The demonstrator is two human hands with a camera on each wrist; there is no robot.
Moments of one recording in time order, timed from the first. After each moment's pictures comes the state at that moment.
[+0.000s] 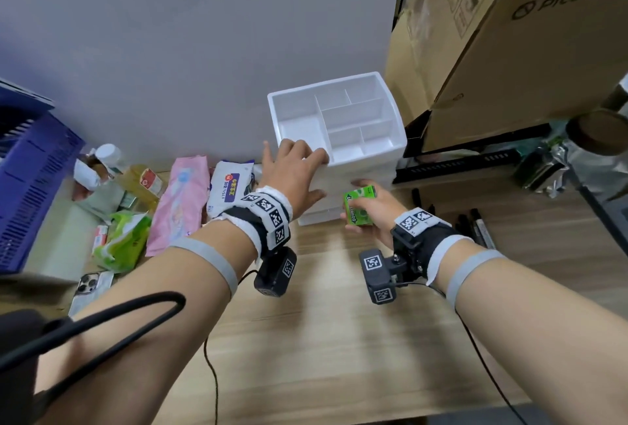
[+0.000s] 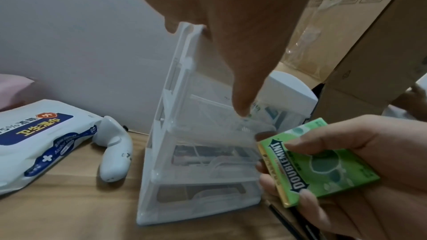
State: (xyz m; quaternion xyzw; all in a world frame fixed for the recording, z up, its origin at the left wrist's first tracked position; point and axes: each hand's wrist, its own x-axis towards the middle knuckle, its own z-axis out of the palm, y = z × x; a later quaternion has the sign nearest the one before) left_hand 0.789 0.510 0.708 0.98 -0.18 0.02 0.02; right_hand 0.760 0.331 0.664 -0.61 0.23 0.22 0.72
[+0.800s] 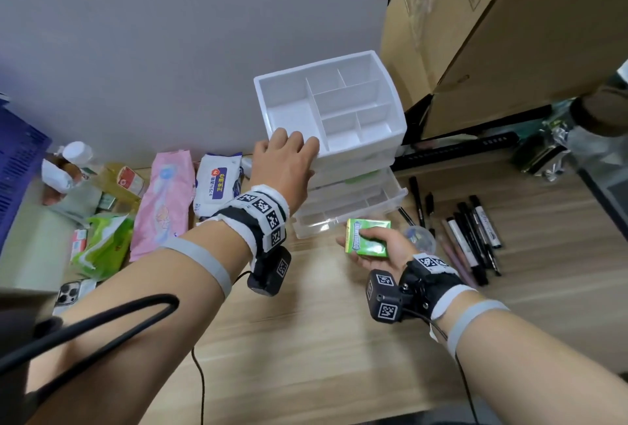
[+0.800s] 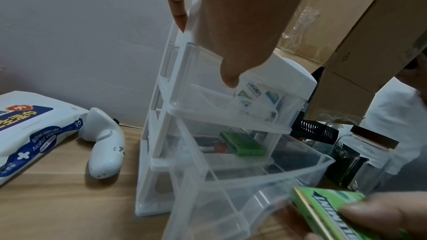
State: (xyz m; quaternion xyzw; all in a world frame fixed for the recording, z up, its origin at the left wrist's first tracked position) left_hand 0.805 0.512 0.684 0.97 -0.21 0.13 -0.01; right_hand 0.707 0.319 0.624 -0.33 0.35 0.27 0.84
